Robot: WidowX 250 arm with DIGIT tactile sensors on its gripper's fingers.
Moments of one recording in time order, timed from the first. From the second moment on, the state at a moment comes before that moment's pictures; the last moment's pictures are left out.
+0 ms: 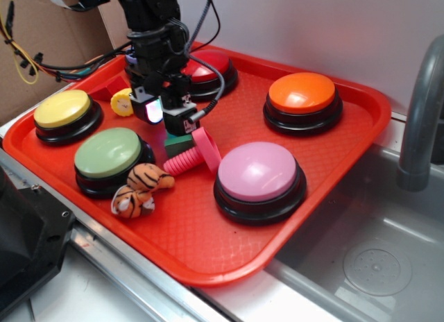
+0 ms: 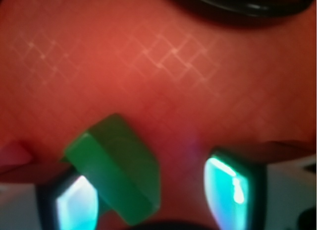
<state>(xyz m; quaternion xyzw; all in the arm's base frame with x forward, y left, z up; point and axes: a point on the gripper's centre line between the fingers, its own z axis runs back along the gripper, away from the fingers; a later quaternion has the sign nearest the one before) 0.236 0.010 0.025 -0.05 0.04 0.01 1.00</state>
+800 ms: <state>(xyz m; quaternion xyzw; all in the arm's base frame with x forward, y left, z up) 0.231 0.014 0.025 -0.08 0.07 0.07 0.99</state>
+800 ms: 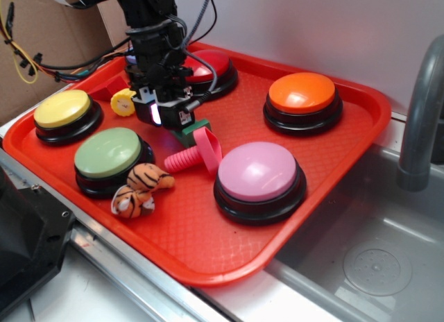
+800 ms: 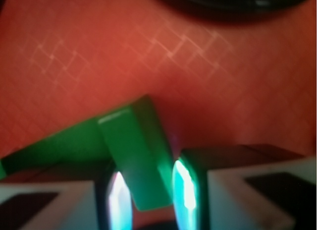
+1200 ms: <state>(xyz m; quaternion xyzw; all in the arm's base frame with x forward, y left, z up) 0.225 0.017 0.059 -0.09 0.08 0.17 0.98</state>
